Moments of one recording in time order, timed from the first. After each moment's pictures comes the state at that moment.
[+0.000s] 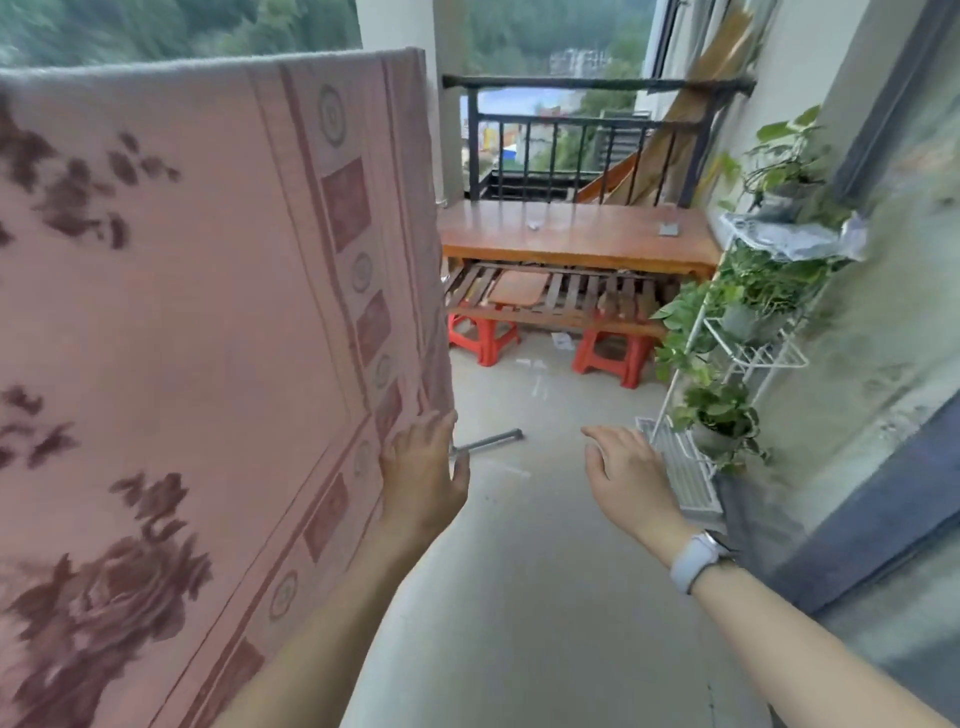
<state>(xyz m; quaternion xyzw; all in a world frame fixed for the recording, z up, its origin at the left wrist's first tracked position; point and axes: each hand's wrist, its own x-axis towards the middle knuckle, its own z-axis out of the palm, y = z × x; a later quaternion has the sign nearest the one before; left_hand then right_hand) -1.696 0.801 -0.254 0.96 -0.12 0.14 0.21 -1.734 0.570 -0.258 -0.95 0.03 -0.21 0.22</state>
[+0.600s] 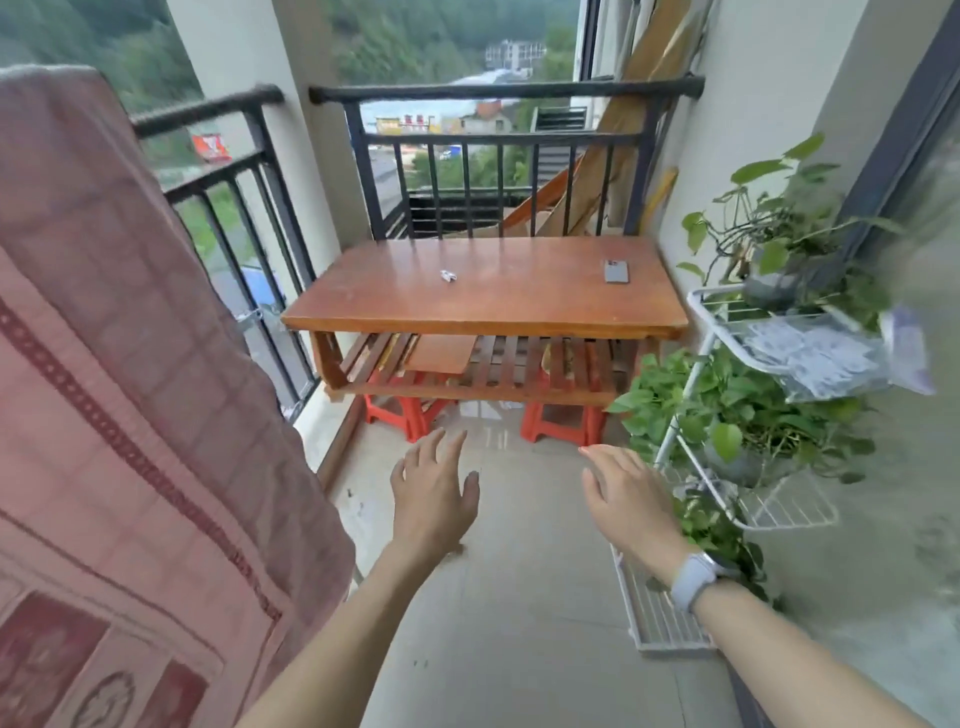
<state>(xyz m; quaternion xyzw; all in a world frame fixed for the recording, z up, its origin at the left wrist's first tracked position) -1.251 0.493 -0.262 0.96 -0.16 0.06 0.21 -1.320 0.278 -0.267 -0.97 0.07 -0.16 0.19</state>
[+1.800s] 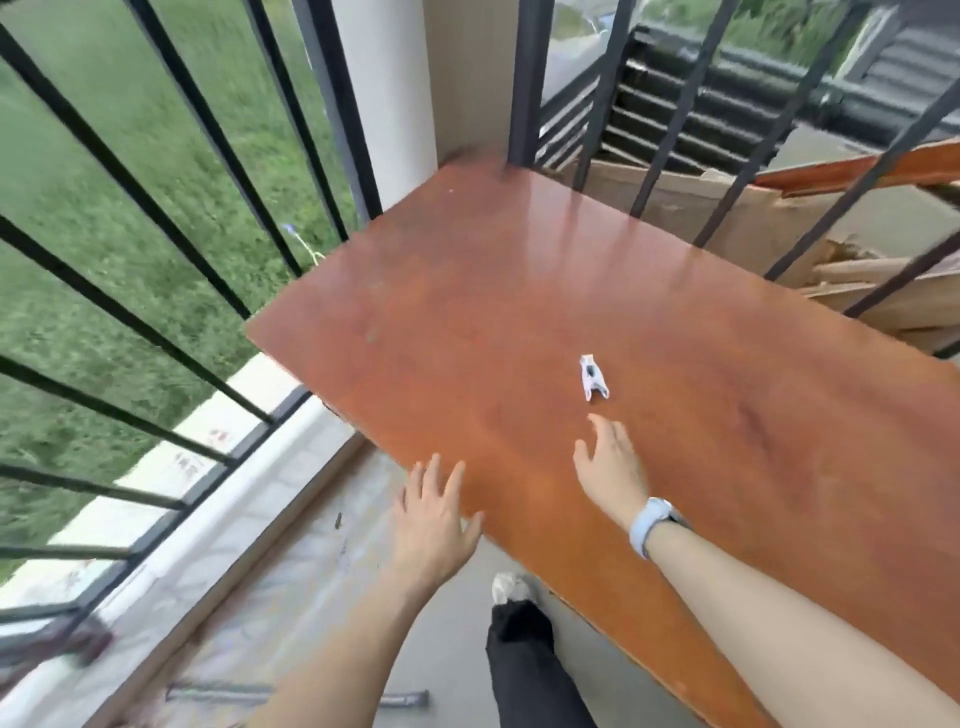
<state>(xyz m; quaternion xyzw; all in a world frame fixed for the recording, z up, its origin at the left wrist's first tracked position) -0.535 0.403 -0.447 0.97 0.10 -0.16 0.16 -0.430 0.211 -0.435 -0.96 0.03 0.15 0.25</state>
